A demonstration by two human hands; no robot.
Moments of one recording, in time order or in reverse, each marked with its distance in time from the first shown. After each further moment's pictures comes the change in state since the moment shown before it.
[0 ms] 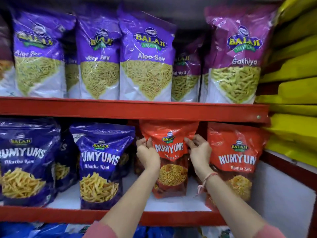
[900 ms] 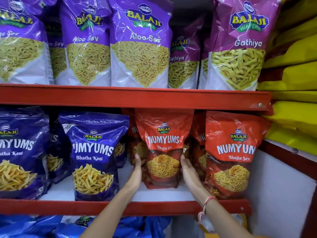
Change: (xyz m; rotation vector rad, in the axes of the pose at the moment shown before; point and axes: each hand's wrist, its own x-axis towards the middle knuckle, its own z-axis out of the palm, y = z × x) left_hand 0.001 -0.082 -0.066 0.225 -0.619 -0.406; right_hand -0.061 0.076 -0.005 -0.094 -0.373 0.455
